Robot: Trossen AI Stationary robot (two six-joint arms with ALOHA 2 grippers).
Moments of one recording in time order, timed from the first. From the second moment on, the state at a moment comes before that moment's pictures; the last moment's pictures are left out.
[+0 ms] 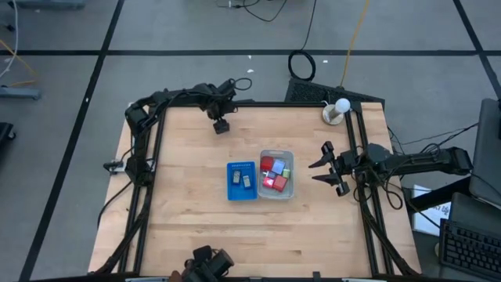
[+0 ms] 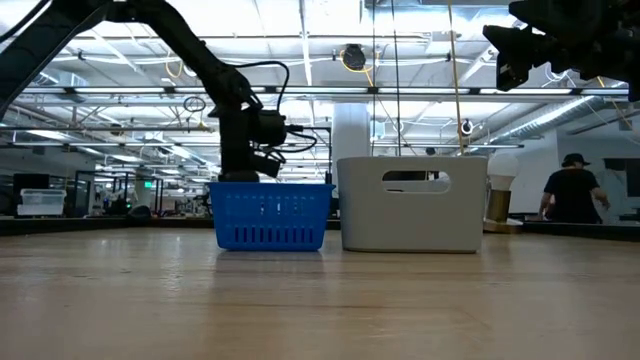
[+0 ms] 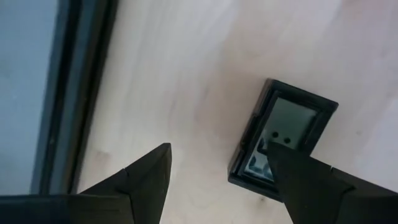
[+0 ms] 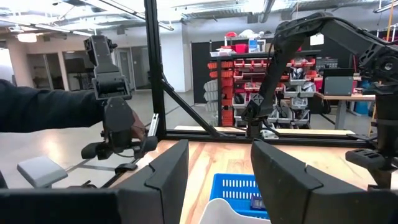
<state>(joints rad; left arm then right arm) 0.72 2.01 1.42 -0.81 -0.05 0.38 0.00 0.45 0.12 0.52 -0.24 0.08</state>
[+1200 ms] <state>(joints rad) 0.67 2.01 1.35 -0.80 0.04 0.58 0.00 0.45 0.12 0.48 -0.24 0.09</state>
